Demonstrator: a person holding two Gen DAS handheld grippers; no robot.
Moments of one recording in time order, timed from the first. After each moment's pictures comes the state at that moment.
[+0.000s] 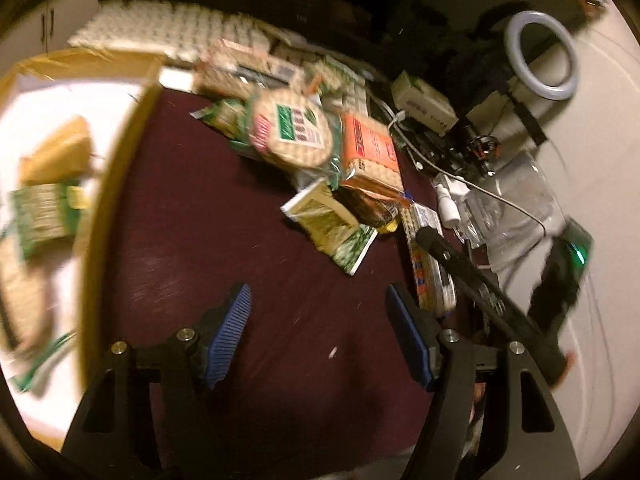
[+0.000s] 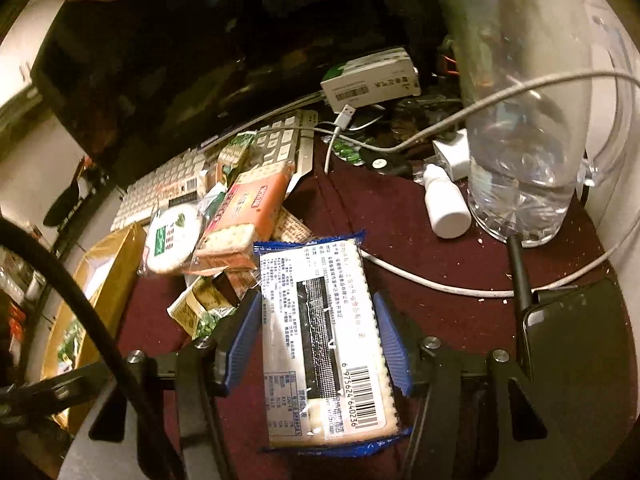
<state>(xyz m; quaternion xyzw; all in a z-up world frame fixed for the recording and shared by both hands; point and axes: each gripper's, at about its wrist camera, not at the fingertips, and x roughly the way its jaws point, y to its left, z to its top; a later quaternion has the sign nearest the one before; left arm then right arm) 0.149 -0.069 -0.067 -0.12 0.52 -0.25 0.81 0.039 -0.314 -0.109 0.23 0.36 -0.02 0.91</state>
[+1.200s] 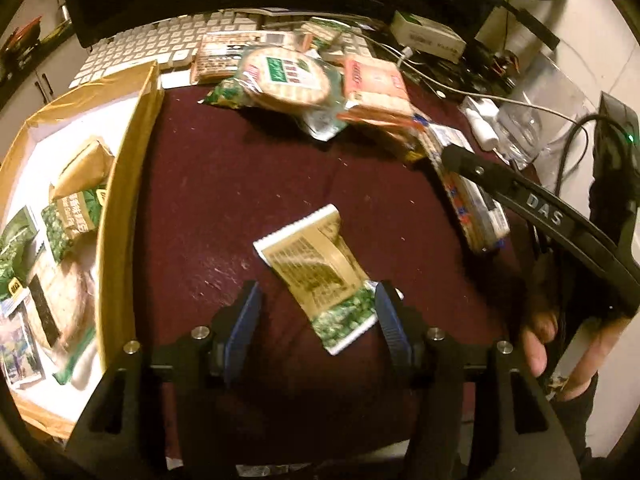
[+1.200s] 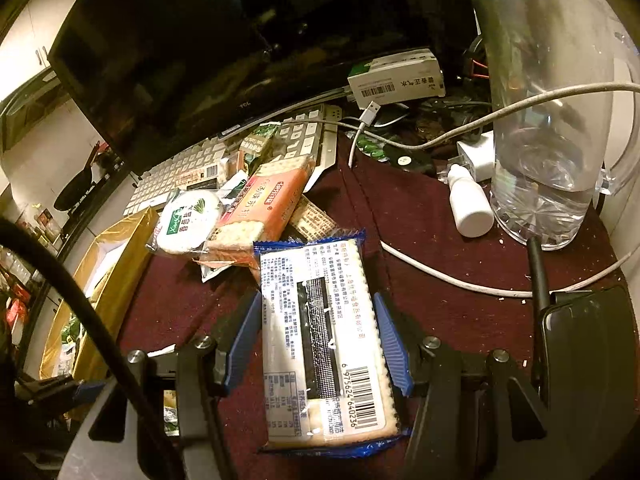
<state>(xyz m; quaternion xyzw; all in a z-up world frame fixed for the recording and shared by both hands) 0.113 -0.078 -0.081 0.05 0.52 -0.22 0.82 0.045 -0.302 -0.111 0.20 0.36 0.01 0.91</state>
